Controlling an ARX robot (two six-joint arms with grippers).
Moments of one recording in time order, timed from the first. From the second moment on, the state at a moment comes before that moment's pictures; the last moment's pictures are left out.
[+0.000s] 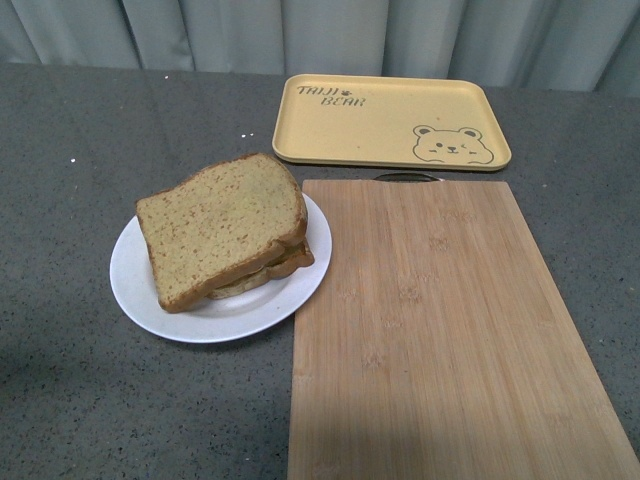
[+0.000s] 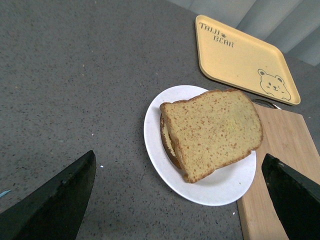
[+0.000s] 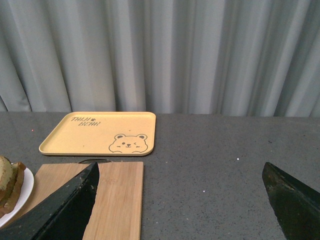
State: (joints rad) left arm 0.07 1.07 0.25 0.39 0.23 -0.26; right arm 0.00 0.00 0.00 0.00 0.00 0.00
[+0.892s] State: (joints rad) left arm 0.07 1.97 0.63 0.38 0.43 -0.66; right arm 0.00 0.00 0.00 0.00 0.00 0.00
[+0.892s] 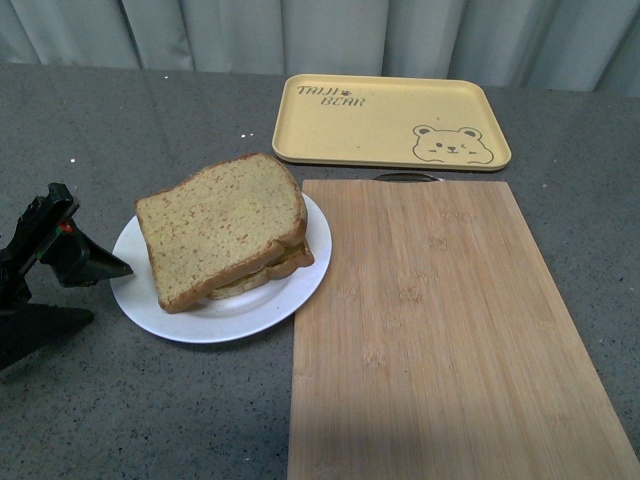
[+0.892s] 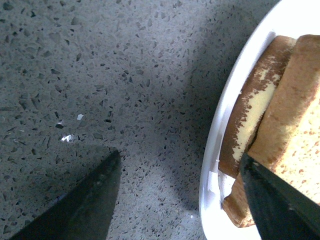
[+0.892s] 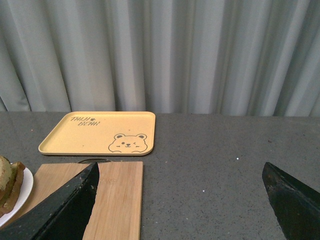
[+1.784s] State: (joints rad) left arm -0.07 1.91 0.68 0.79 0.53 -1.10; right arm 0.00 0.00 0.00 0.00 0.00 0.00
